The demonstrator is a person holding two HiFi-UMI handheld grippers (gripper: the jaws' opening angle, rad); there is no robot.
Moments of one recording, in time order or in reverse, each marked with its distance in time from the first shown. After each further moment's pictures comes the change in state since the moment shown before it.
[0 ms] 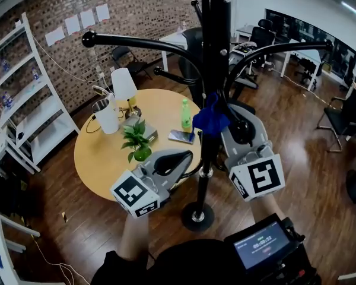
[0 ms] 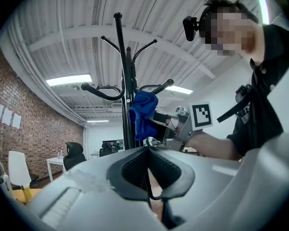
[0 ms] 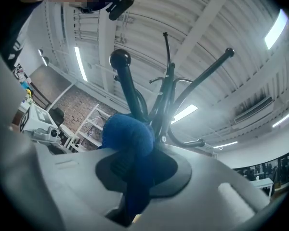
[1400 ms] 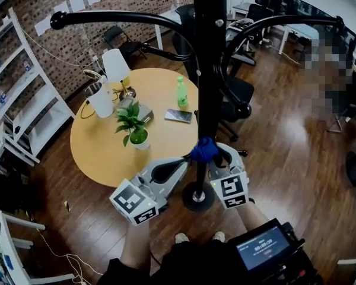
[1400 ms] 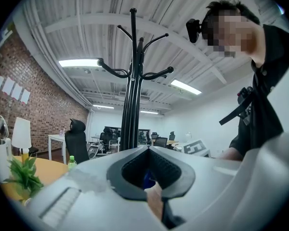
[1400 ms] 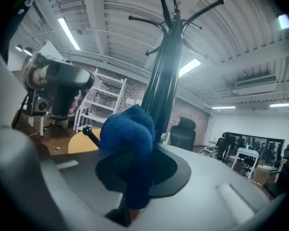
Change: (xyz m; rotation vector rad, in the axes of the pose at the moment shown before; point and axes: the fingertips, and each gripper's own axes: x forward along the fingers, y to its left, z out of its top) left arm -0.022 -0.028 -0.063 -0.189 0.086 0.028; right arm -0.081 0.077 -0.219 0.078 0.532 0.021
